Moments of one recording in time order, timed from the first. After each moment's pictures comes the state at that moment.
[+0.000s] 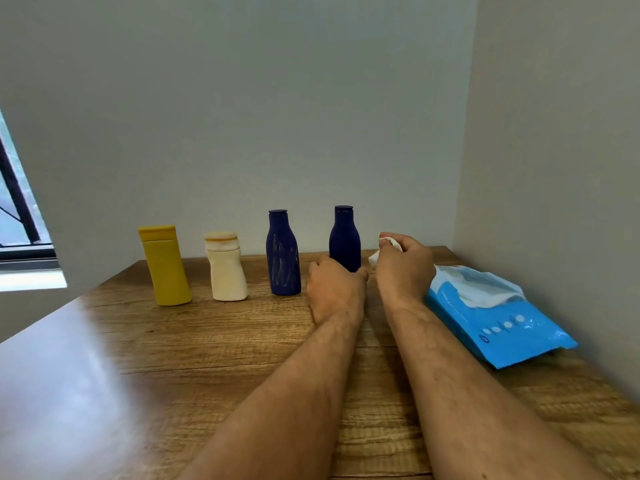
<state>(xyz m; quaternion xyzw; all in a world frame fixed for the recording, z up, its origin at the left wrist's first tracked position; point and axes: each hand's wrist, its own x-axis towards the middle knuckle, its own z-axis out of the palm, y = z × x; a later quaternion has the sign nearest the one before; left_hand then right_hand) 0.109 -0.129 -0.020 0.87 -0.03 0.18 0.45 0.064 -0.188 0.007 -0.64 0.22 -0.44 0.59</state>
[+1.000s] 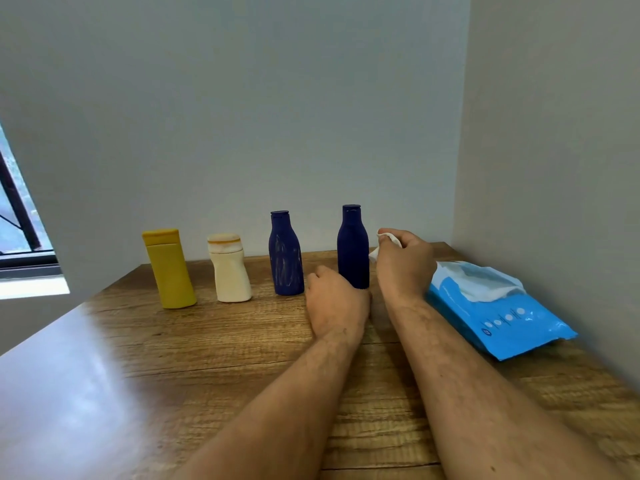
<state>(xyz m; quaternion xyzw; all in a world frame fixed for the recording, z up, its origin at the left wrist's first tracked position) 0.091 -0.113 -0.030 0.89 -0.06 0.15 0.42 0.060 -0.182 0.009 -0.65 0.22 -0.47 0.55</state>
